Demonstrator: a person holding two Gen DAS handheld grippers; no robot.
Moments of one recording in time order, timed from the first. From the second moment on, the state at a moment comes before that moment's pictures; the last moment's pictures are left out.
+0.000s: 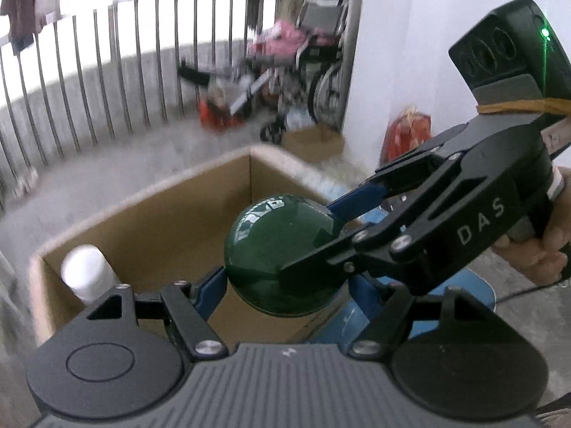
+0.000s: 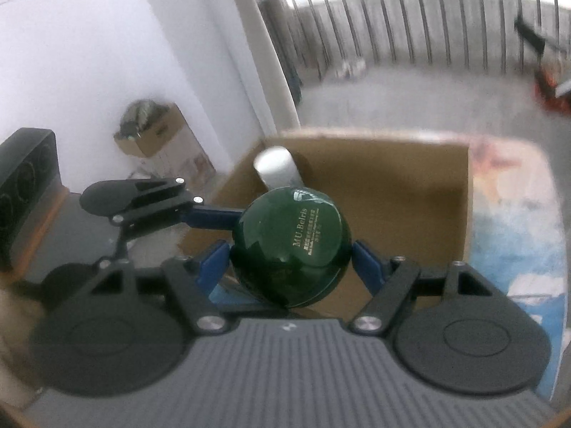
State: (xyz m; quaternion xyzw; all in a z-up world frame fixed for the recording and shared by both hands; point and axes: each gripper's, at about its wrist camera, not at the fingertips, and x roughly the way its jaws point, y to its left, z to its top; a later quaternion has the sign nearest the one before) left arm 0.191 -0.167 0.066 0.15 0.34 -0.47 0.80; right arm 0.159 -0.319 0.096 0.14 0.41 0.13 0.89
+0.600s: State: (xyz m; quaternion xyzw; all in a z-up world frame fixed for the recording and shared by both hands) left arm 0.271 -0.195 0.016 0.23 0.48 -0.48 0.70; right arm 0.266 -0.341 0.011 0.16 0.61 0.15 0.76
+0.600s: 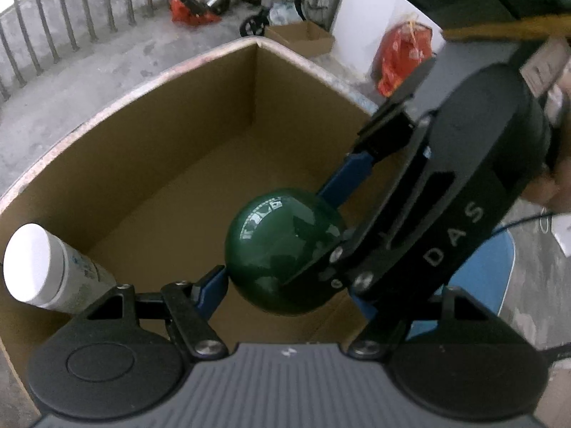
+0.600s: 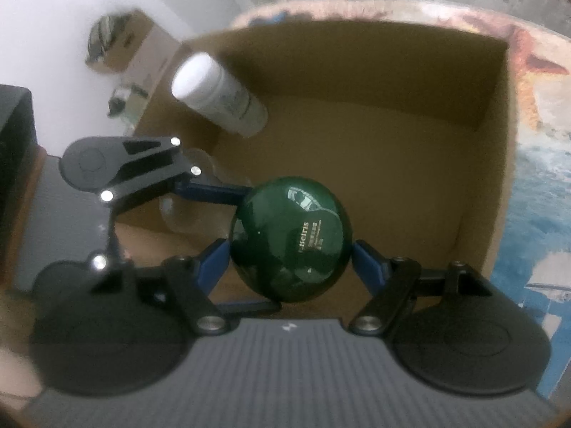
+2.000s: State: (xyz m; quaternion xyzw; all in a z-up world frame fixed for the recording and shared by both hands) left arm 0.129 -0.056 0.130 0.16 0.28 -0.44 0.84; right arm 0.033 -0.359 0.134 0.31 0.32 0.10 0.89
